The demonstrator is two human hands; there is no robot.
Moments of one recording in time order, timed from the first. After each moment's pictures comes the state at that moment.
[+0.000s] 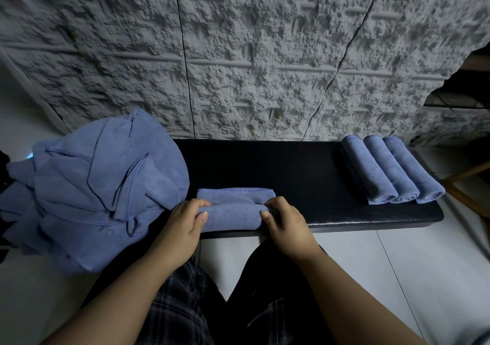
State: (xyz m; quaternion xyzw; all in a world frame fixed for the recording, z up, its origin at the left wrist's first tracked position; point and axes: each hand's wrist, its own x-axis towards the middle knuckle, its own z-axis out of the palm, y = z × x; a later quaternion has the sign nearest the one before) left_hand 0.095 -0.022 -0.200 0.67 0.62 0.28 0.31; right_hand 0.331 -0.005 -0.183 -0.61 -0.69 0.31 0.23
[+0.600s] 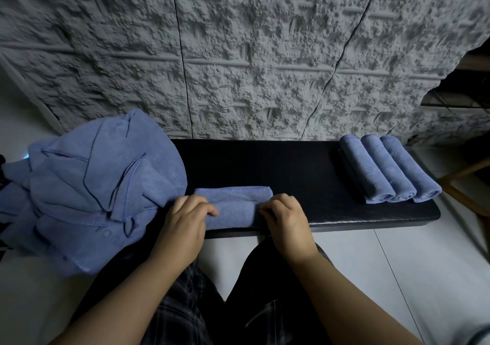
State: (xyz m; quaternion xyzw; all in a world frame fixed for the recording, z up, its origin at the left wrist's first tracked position) left_hand 0.105 -0.022 -0.190 0.76 0.56 0.31 0.09; right_hand 0.326 -0.007 -0.184 -0.57 -0.76 0.11 0.31
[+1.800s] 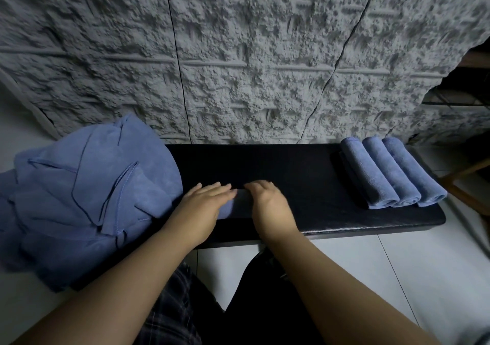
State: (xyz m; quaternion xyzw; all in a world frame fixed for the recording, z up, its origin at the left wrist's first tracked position) left_hand 0.123 0.039 -0.169 0.82 0.53 0.09 0.18; right_hand 0.294 0.041 -0.166 -0.60 -0.77 0.15 0.16
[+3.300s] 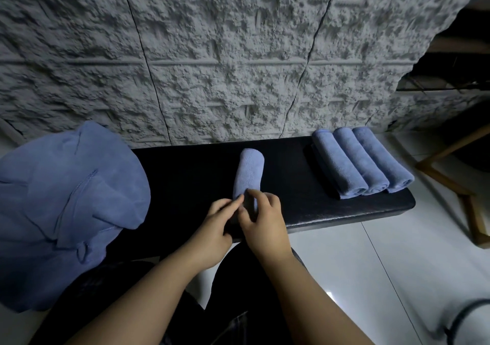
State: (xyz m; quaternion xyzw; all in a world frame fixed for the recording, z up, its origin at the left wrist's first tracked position) left_hand 0.201 0.006 -0.180 0.65 0.52 0.23 0.49; right_hand 0.331 0.000 -0.169 -0.68 -0.58 0.30 0.32
